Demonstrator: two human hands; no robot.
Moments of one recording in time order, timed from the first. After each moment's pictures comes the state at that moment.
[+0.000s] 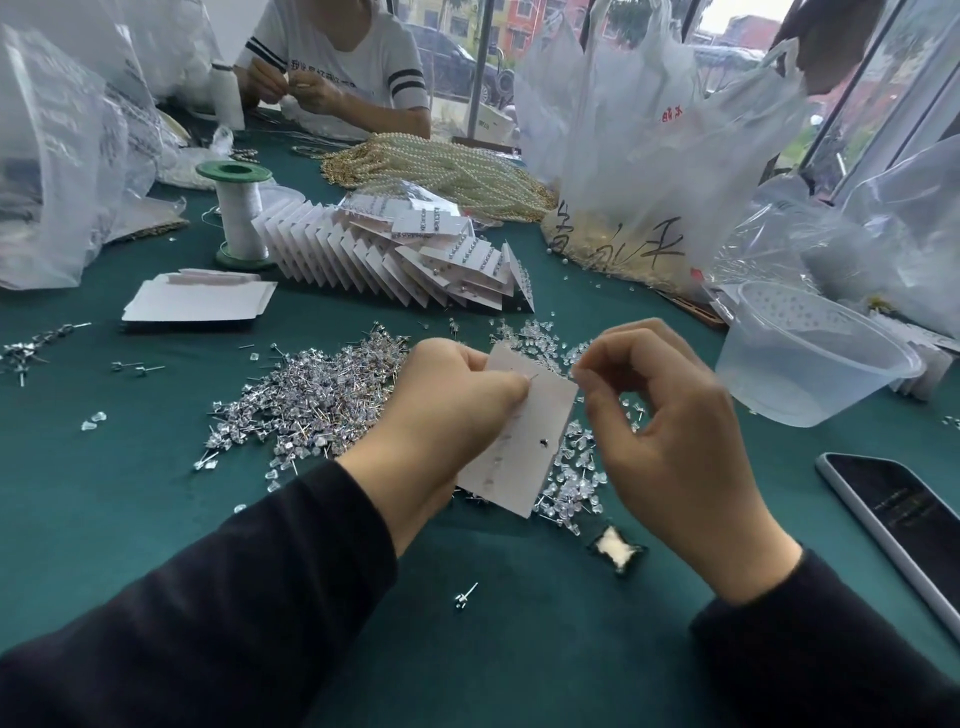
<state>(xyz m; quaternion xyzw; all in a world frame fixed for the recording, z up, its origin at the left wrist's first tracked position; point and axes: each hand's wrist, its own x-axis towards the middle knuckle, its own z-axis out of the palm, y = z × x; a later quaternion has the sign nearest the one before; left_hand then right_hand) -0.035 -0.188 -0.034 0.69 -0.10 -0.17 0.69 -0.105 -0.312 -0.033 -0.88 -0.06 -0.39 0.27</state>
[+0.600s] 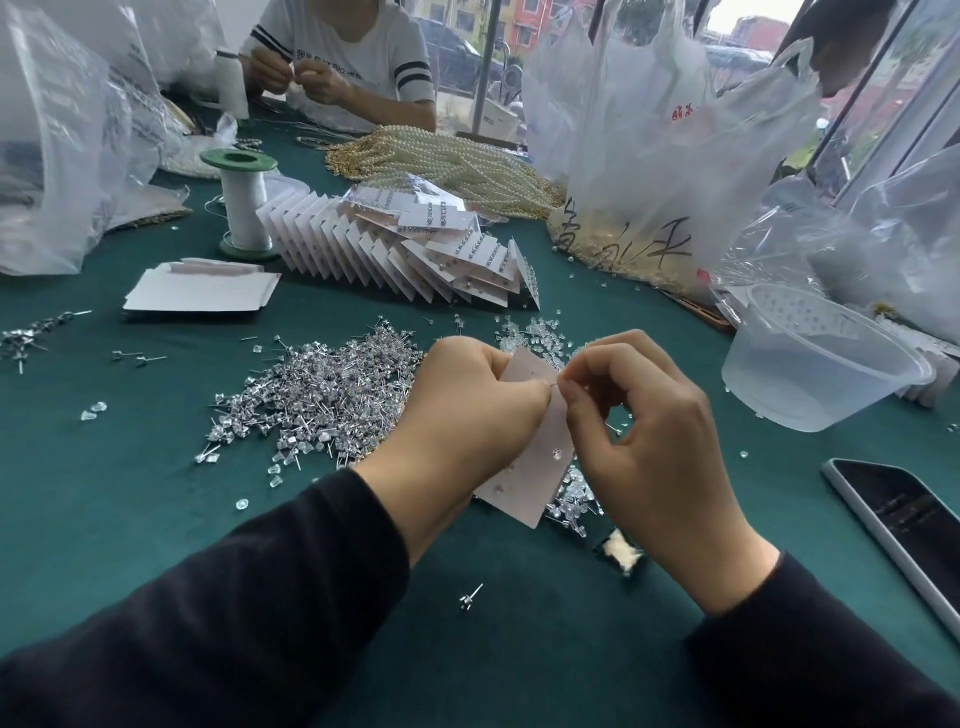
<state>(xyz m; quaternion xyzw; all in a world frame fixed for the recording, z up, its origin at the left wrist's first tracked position) -0.040 -0.191 -0.038 0.72 -0.16 -0.11 0.66 -0.098 -0.306 -0.045 -0.88 -0.06 -0.38 0.27</state>
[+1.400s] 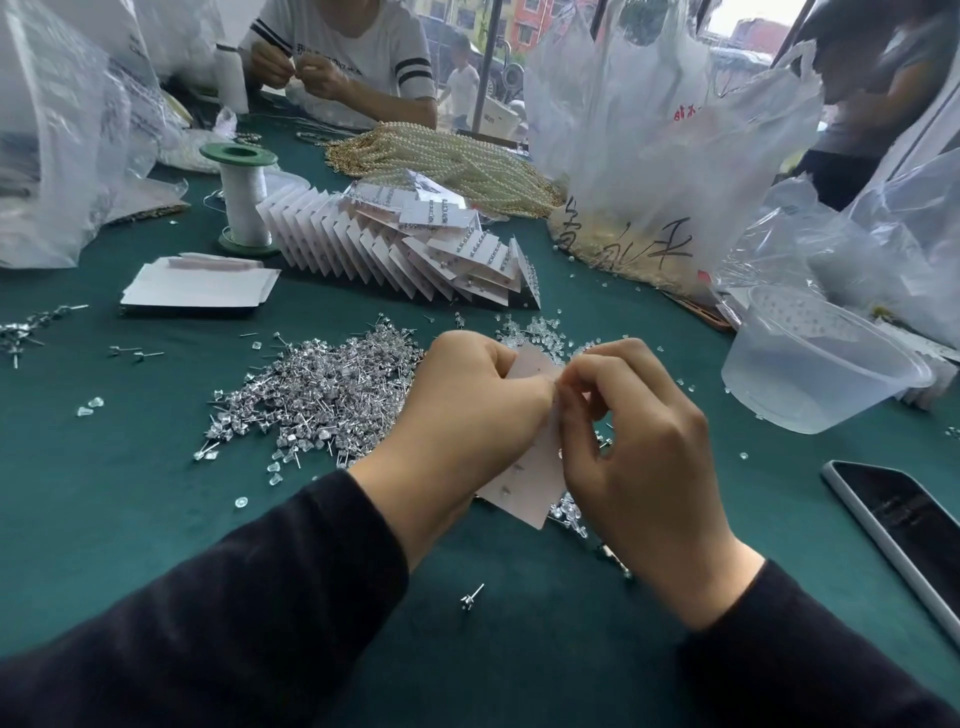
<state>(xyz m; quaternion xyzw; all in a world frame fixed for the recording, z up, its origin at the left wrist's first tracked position) -0.043 -0.189 -0.034 0.70 -0.17 -0.12 0.68 -0.097 -0.299 -0.052 -0.88 -0.07 -0.44 0.17</state>
